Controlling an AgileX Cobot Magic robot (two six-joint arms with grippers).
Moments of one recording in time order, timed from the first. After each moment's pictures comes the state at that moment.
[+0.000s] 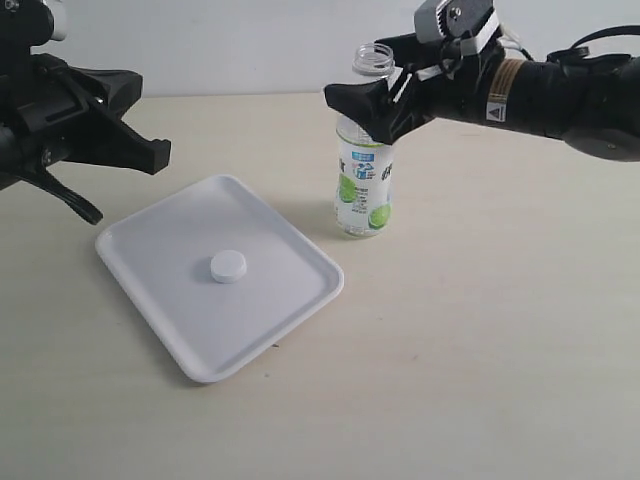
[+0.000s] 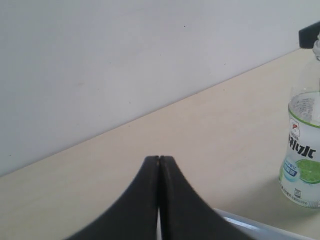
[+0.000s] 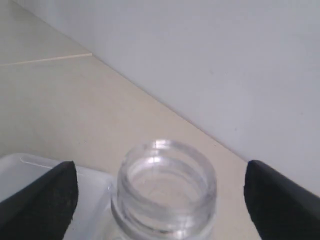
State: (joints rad) left arm -0.50 1.39 -0.60 -0.22 -0.45 0.36; right arm 0.07 1.93 -1.02 -0.98 -0.87 0.54
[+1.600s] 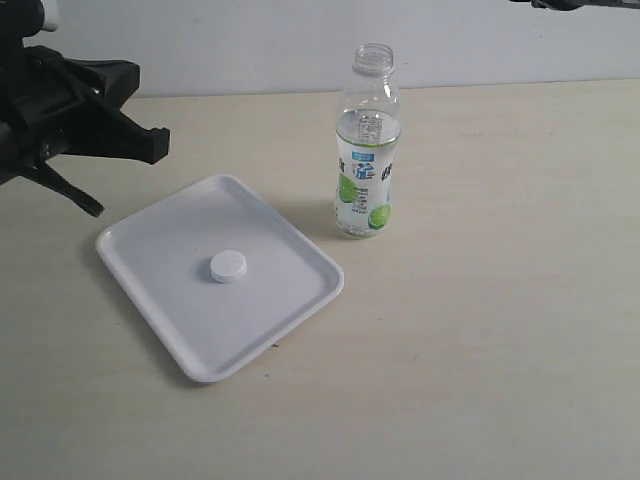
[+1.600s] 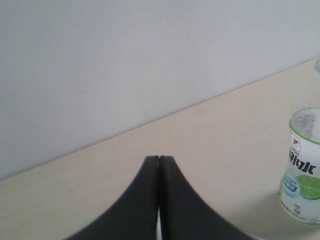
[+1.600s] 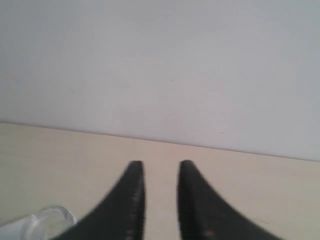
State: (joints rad) left arm -0.50 1.39 -0.60 -0.22 -0.48 0.33; right arm 0.07 1.49 -1.02 -1.21 -0.16 1.31
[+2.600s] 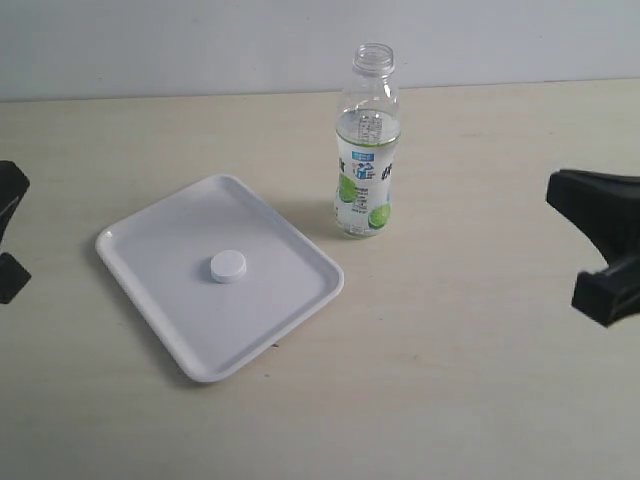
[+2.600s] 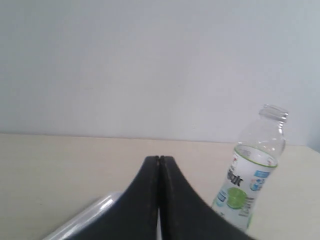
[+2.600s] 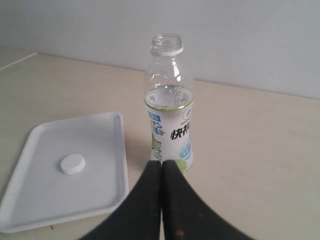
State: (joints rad) left arm -0.50 1.15 -0.01 -0.11 -1.10 -0.19; right arm 0.07 0.78 -0.21 -1.01 -0.38 0.99
